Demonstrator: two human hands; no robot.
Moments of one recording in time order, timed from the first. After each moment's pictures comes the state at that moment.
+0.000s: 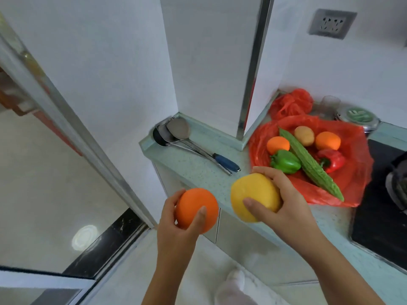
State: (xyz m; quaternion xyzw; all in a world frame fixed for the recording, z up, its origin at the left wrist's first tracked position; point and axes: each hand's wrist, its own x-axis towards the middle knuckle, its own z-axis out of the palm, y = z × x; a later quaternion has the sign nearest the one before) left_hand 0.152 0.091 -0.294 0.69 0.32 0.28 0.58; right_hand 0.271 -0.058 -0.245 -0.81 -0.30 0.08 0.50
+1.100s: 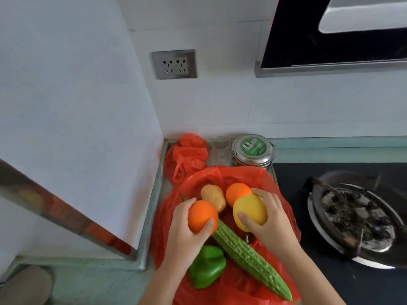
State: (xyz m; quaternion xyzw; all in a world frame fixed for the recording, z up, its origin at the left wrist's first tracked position) left_hand 0.570 0.032 -0.345 0.87 -0.01 0.08 0.49; right_hand 0.573 -0.166 -0.324 -0.88 0.01 -0.06 0.47
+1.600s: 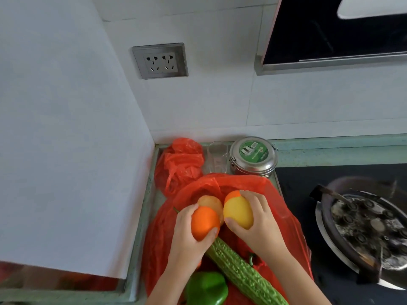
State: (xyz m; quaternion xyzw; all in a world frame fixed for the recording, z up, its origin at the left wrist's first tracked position) left_hand 0.621 0.024 -0.380 0.87 -0.03 0.05 0.48; right_hand 0.626 -0.153 -0.354 -0.89 0.00 -0.08 0.44
